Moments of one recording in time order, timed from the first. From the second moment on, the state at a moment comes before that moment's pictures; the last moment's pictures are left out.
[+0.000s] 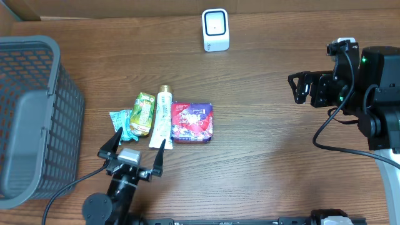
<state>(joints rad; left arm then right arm) -0.03 0.02 0.29 -0.27 0.24 0.09 0.04 1.21 1.40 -0.96 -0.30 0.07</state>
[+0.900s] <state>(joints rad) -0.03 0.02 0.02 -0.10 0.05 -0.08 0.04 1.21 1.40 -0.96 -0.30 0.07</state>
